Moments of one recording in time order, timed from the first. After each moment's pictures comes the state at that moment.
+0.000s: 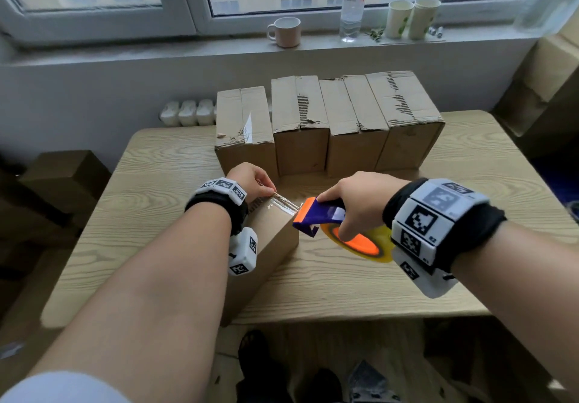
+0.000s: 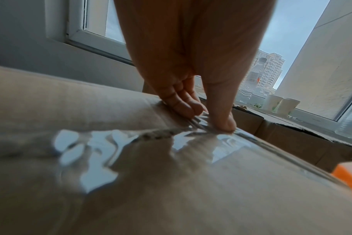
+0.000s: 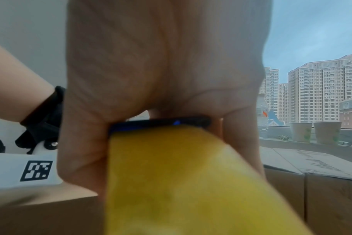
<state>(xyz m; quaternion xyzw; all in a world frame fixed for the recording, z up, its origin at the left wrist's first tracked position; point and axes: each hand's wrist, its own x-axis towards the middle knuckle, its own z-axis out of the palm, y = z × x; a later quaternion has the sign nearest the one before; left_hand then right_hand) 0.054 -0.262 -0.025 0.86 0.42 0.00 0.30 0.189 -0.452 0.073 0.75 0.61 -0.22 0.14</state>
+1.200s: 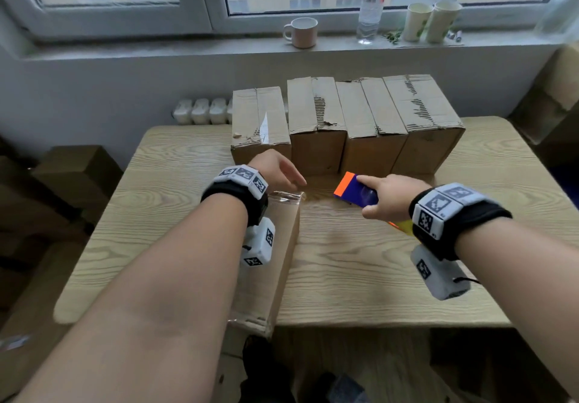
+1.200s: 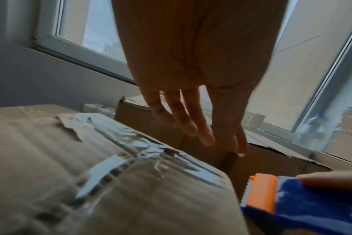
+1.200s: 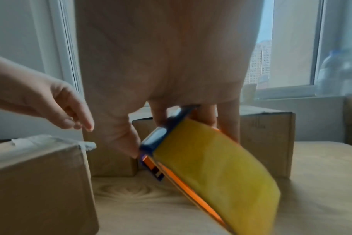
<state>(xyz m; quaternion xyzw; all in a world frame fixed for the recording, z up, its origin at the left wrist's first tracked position) 0.061 -0.262 0.010 0.85 0.36 -0.03 0.37 0.233 -0.436 0.019 0.82 0.51 -0.20 0.13</state>
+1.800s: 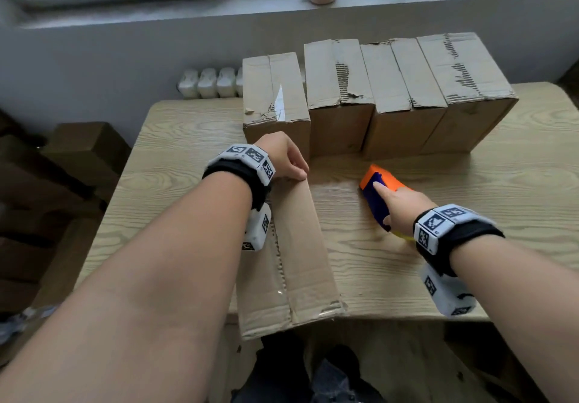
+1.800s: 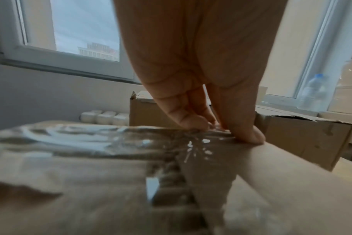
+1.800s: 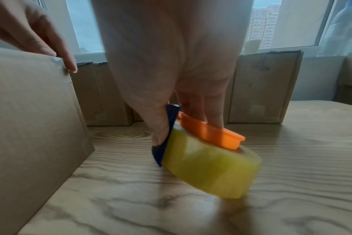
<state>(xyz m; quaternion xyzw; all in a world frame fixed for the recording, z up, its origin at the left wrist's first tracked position) 0.055 -0.229 -0.009 0.89 0.35 -0.09 0.29 0.228 -0.422 -0.073 0.83 0.50 -0.22 0.14</state>
